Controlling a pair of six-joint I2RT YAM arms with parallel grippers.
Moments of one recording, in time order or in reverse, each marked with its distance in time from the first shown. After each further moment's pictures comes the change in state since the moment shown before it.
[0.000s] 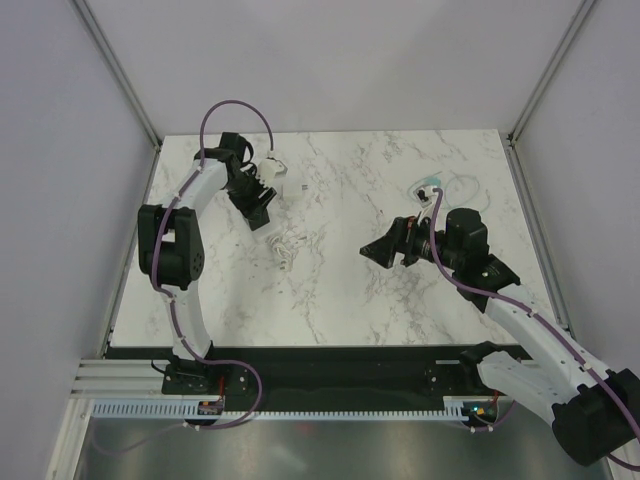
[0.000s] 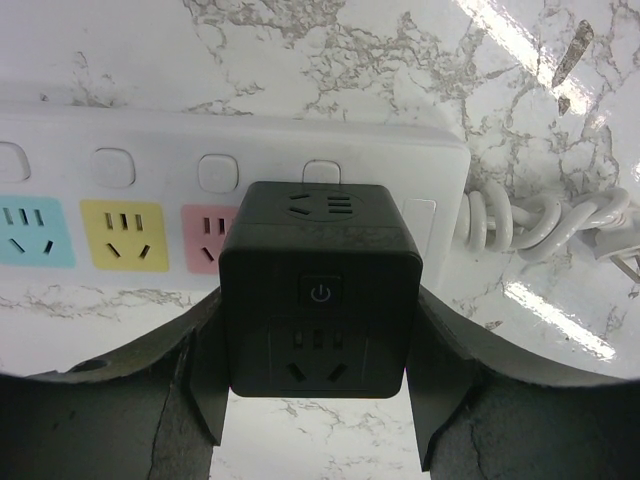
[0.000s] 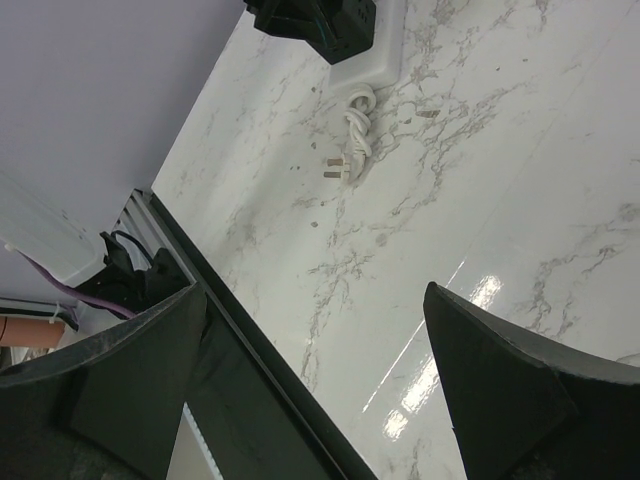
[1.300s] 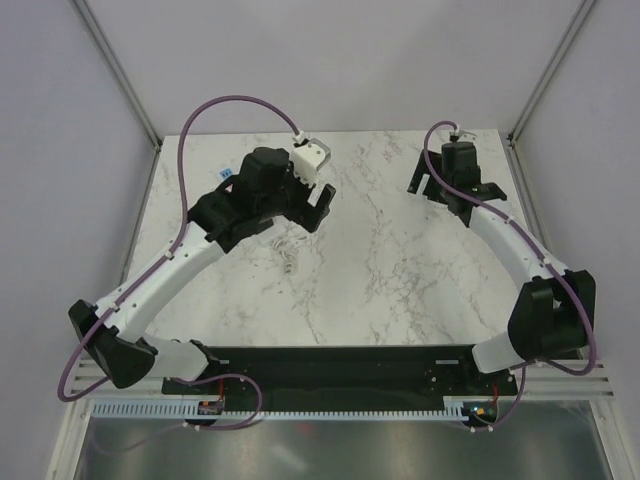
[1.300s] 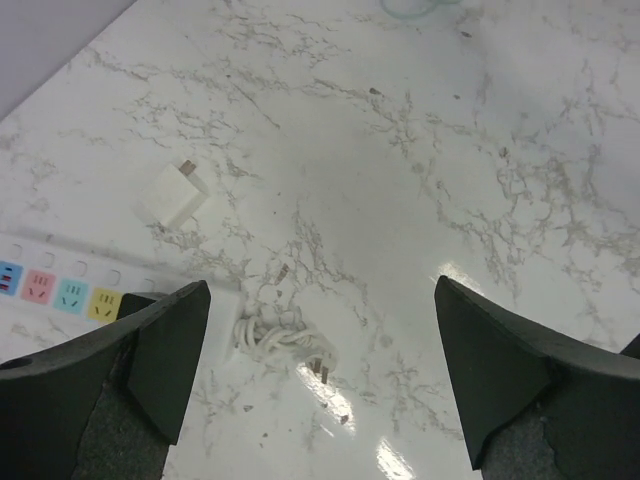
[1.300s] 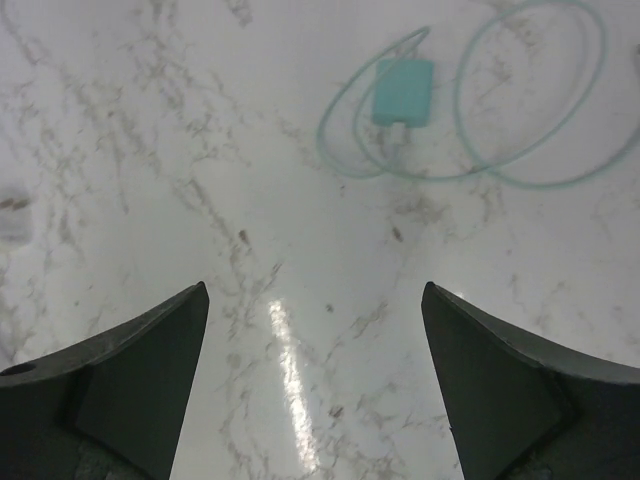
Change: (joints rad) left arm -0.577 -0.664 -0.190 0.283 -0.333 -0.628; right arm -0.196 0.517 0.496 -0.307 0.680 -0.086
